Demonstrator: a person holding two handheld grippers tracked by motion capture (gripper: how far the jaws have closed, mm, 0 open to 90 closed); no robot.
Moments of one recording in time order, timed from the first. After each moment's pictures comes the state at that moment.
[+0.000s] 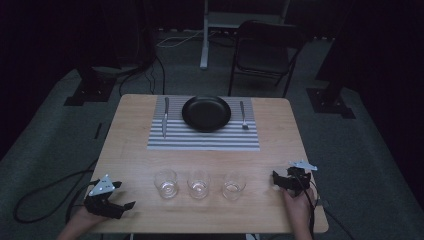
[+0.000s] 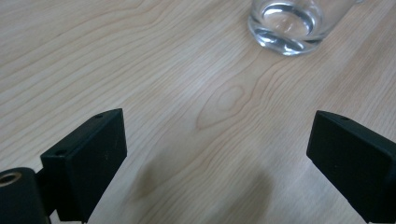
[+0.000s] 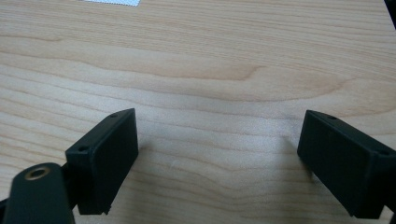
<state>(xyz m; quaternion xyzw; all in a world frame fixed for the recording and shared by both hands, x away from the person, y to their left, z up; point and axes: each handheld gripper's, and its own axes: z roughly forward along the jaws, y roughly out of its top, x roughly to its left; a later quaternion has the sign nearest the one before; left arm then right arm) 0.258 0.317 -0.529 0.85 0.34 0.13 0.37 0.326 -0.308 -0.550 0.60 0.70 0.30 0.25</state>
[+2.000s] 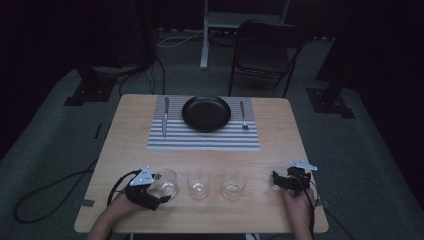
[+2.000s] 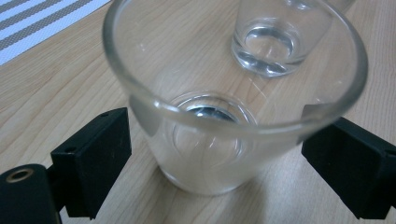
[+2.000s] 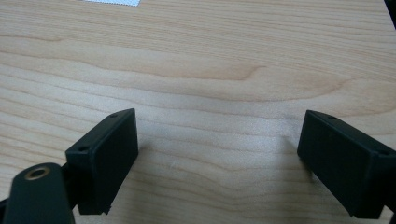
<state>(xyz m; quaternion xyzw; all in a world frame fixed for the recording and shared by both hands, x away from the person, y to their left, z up) 0.295 0.220 -0.530 0.87 0.25 0.09 0.42 0.326 -0.308 -0.550 0.60 0.70 0.30 0.25</state>
